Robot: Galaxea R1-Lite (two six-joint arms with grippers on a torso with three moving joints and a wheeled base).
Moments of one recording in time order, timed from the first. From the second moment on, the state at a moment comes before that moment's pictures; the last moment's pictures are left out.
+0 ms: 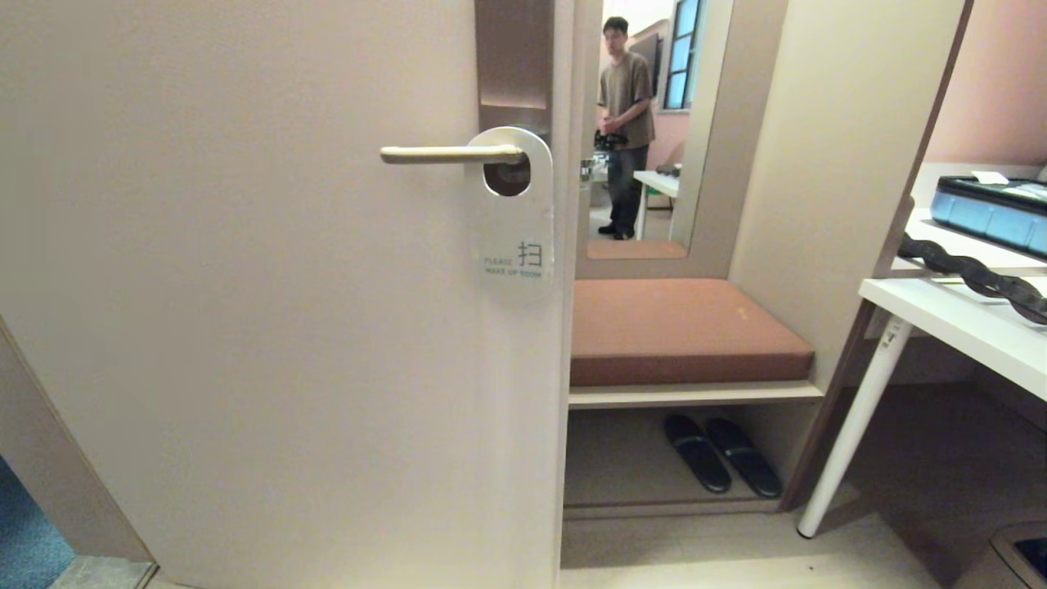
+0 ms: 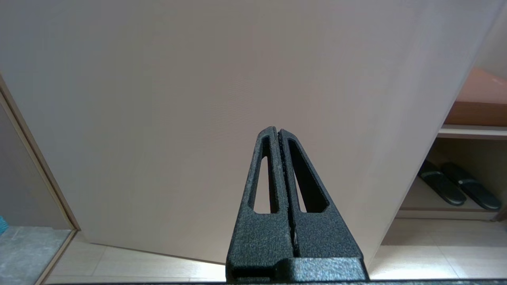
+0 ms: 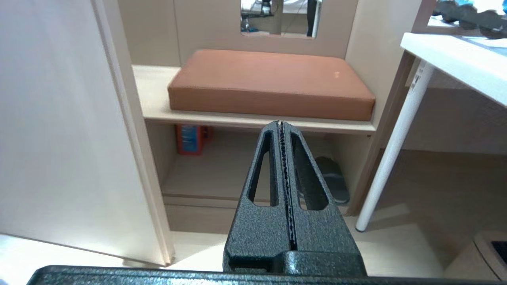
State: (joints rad) left arm 0.00 0.00 0.00 -0.01 0.03 -0.08; right arm 0.01 0.00 -0.19 0.18 0.03 0.01
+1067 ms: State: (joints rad) left arm 0.00 0.00 0.00 -0.01 0.03 -0.08; right arm 0.01 0.33 -0.41 0.18 -0.31 -0.01
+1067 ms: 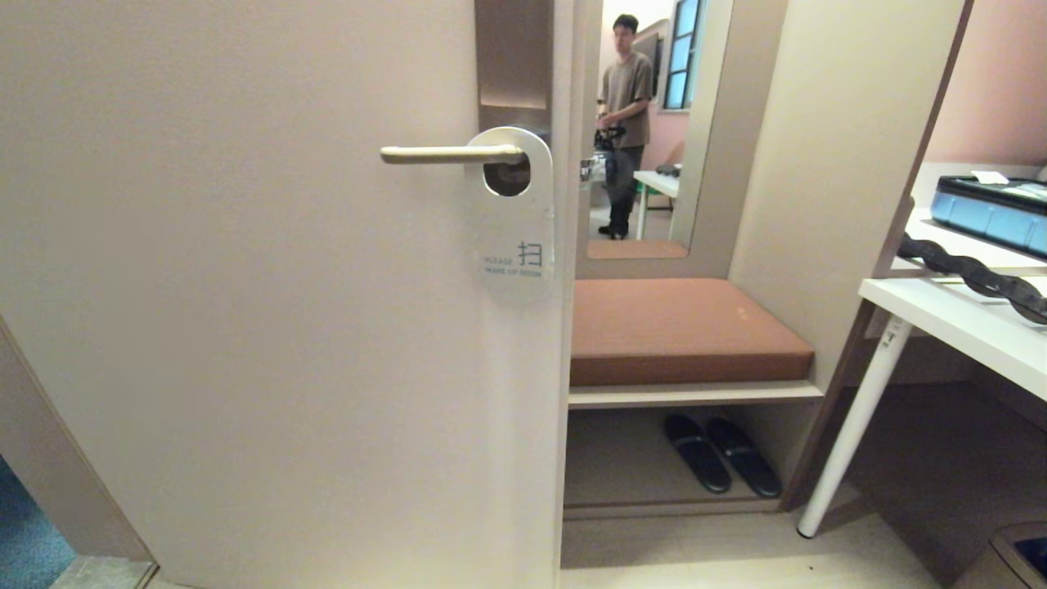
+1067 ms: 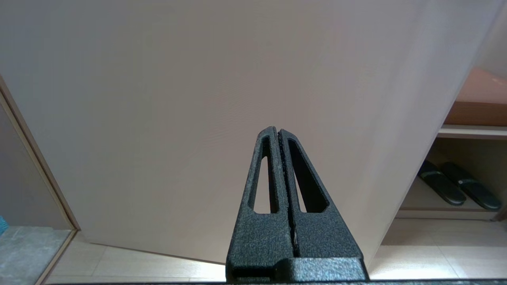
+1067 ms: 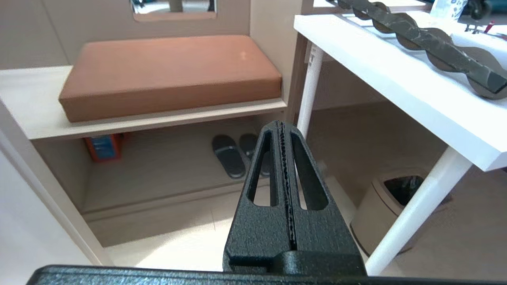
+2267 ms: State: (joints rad) left arm 0.00 0.00 0.00 -0.01 0.03 -0.08; right arm -0.43 1.22 -0.55 -0.60 0.56 -0.12
